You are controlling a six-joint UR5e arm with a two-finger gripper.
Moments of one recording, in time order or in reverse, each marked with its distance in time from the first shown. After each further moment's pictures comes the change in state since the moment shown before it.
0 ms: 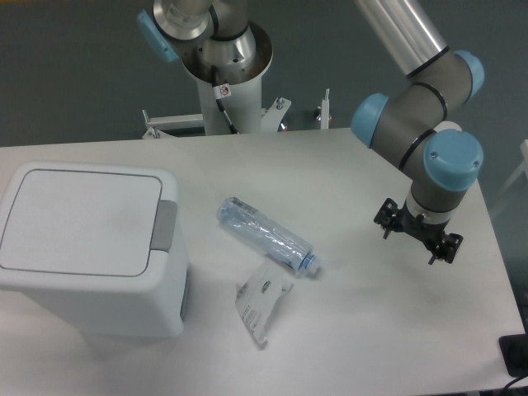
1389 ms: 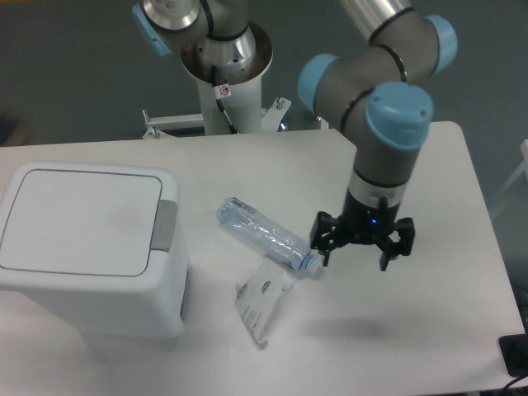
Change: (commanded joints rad) arm -0.178 0.230 -0.012 -0.018 -0.284 -0.753
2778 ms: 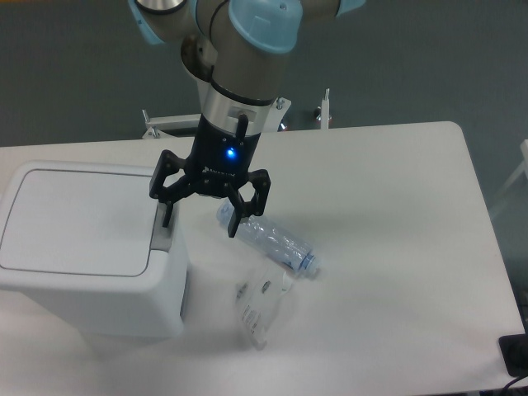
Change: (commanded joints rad) arm -0.173 0.169 -0.075 0.006 -0.209 -0.384
